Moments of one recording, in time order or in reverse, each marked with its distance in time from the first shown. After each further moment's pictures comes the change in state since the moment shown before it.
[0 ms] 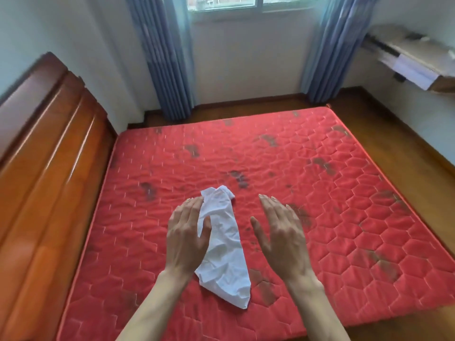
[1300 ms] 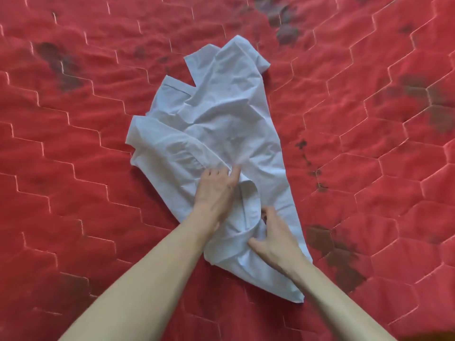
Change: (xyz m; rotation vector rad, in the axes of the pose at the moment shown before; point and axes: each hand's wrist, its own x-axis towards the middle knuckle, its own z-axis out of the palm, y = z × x) left_hand -0.055 -0.293 0.458 0.499 -0.914 0.145; right_hand -0.098 0.167 0.518 0.355 -0.902 0.752
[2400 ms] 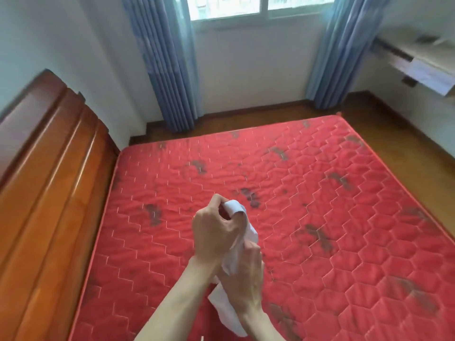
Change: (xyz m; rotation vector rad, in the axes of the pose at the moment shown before) left_hand -0.256 0.042 -0.513 -0.893 0.972 -0.212; right_hand -0.322 -0.255 -0.155 0.166 0.869 -0.652
